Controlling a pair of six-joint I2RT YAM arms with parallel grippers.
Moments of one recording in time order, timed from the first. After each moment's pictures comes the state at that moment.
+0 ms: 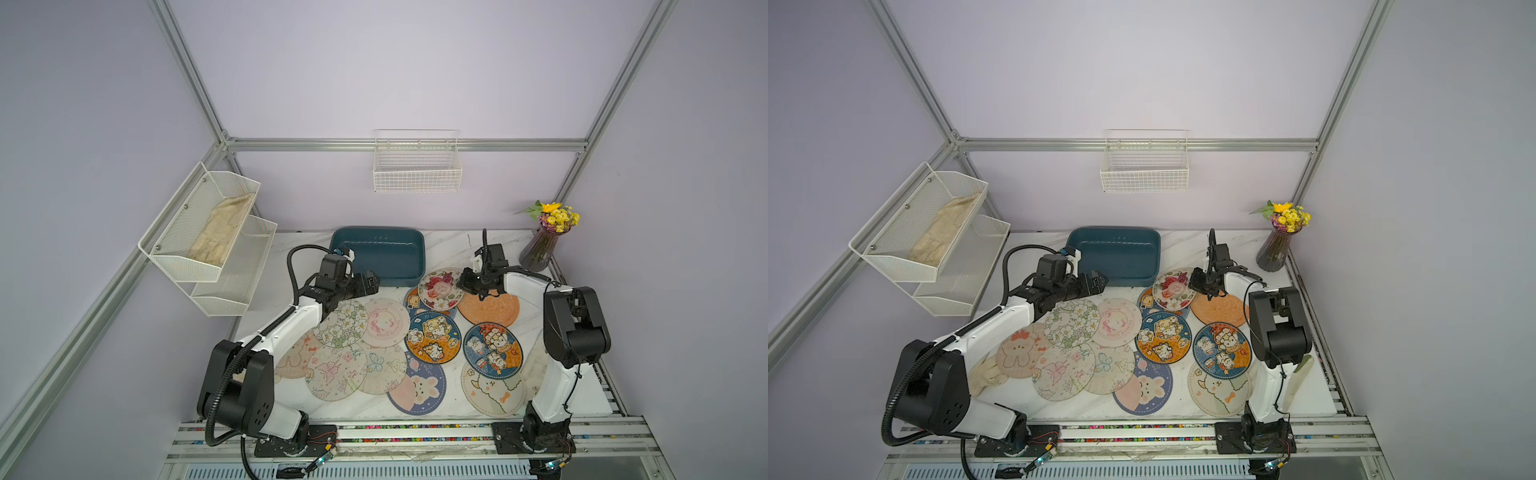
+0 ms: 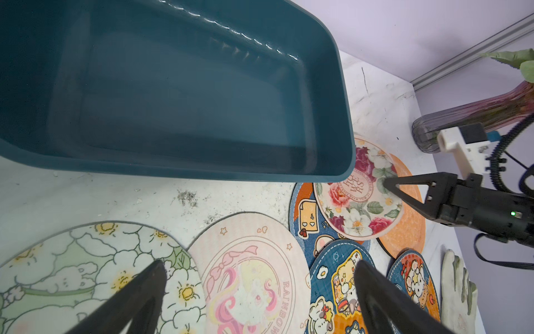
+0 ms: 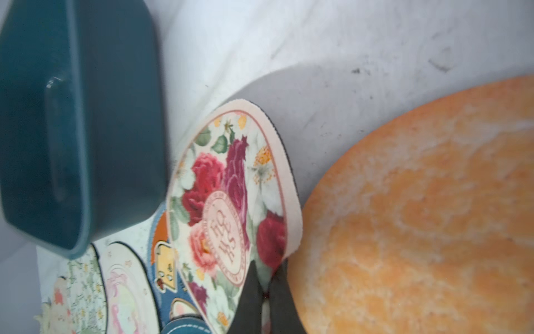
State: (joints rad) left arm -0.30 1.47 1.00 -0.21 0.17 -0.50; right arm 0.19 1.85 1.23 -0.32 -0.35 0.51
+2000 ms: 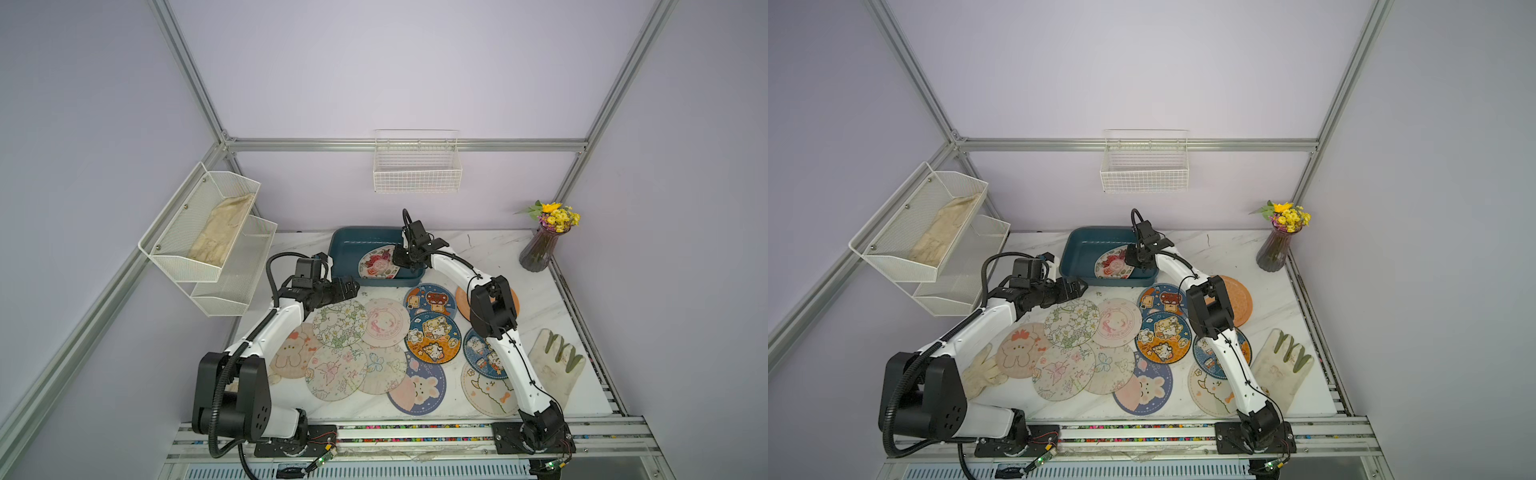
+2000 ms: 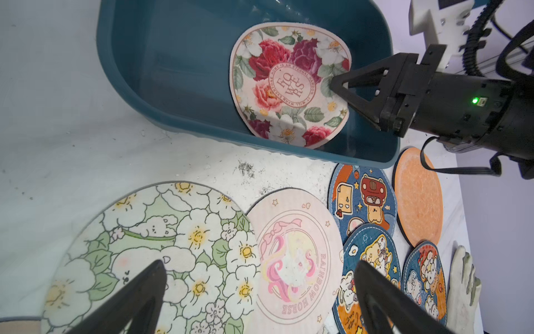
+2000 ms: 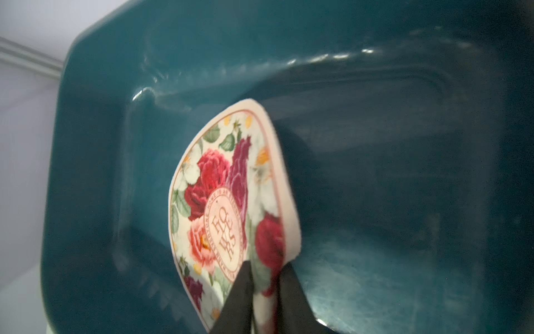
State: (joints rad) left arm -0.11 1.41 0.97 -0.36 0.29 -0.41; right arm 0.54 2.56 2.33 -0.61 -0.17 0.62
